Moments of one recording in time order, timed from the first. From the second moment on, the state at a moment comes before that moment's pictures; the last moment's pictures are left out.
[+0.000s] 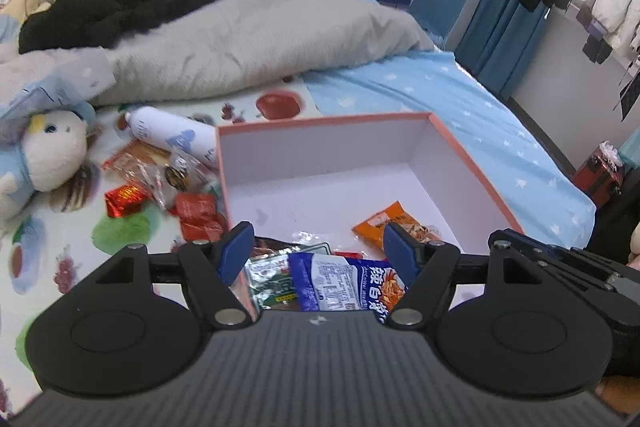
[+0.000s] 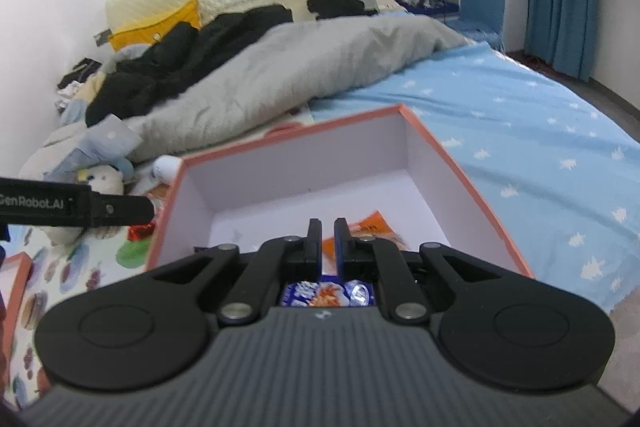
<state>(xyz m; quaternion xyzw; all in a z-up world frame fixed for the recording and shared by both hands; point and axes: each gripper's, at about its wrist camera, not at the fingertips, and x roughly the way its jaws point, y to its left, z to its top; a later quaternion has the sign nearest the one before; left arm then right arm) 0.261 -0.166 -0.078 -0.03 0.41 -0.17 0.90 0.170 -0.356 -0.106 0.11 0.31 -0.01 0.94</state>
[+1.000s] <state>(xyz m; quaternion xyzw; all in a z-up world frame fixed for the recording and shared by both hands) 0.152 0.022 -0.048 -0.07 0.32 -0.06 0.94 0.127 -0.203 -0.071 0.02 0.28 0.12 0.95</state>
